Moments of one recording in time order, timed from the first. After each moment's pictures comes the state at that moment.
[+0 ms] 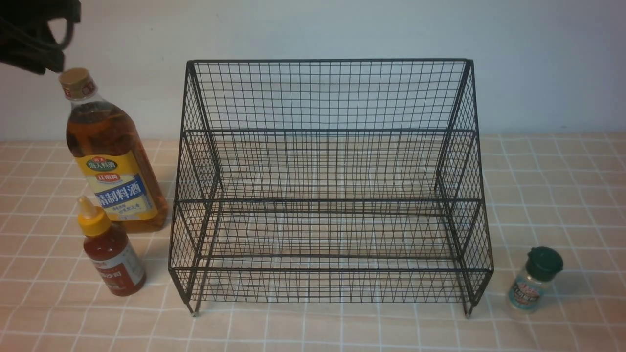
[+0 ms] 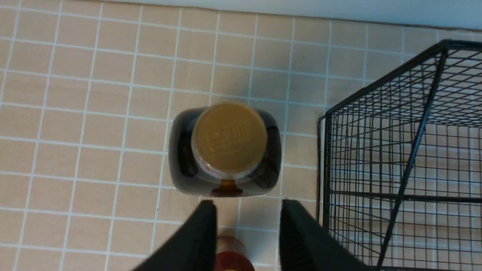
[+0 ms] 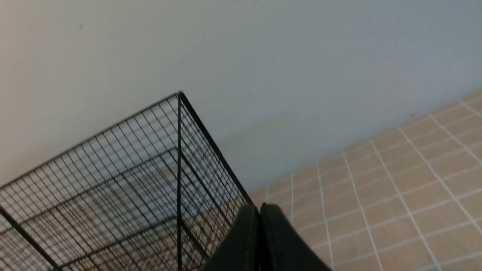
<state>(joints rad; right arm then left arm) 0.05 -0.02 0.03 0.38 0.15 0.17 0.07 1.67 -1.81 -0.09 1.25 -0.01</state>
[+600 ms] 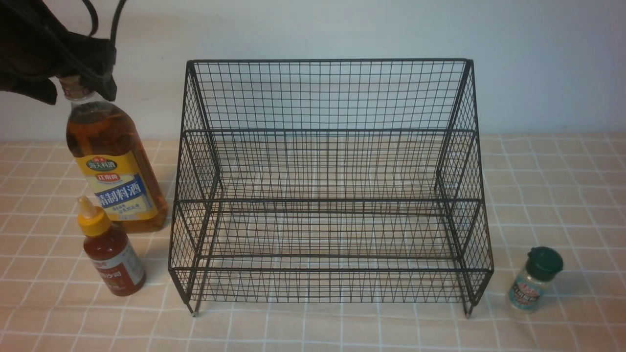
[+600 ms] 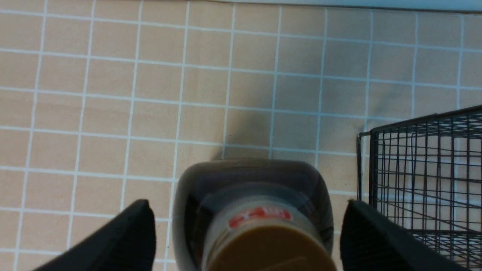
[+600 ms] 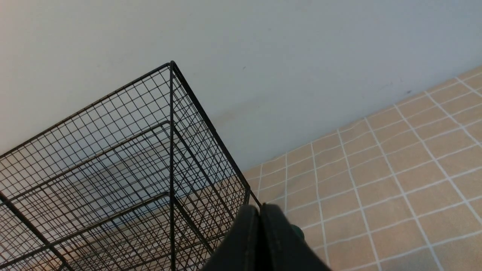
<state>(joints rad) 0.05 -0.02 0.03 0.36 0.19 0.17 0.07 1.83 -1.81 -0.06 1.14 0.03</state>
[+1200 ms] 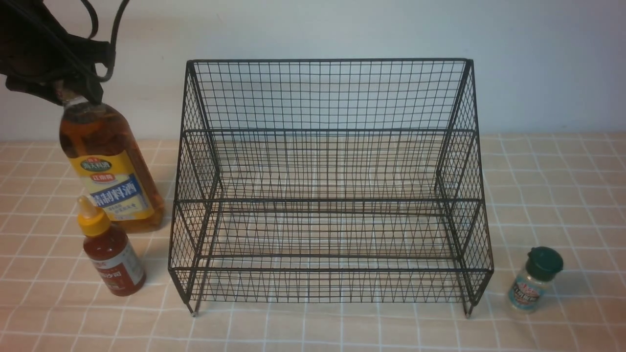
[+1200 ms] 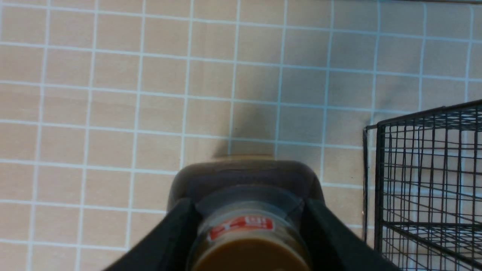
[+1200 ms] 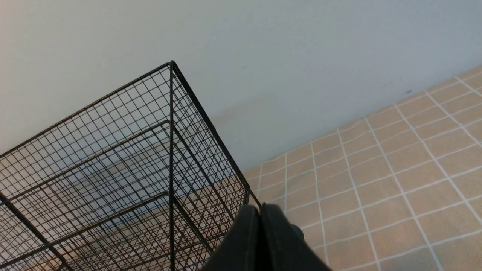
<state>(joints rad) 0.05 -0.02 0.03 0.36 0.19 0.17 0.07 1.81 -1.86 -0.03 1.19 0.03</state>
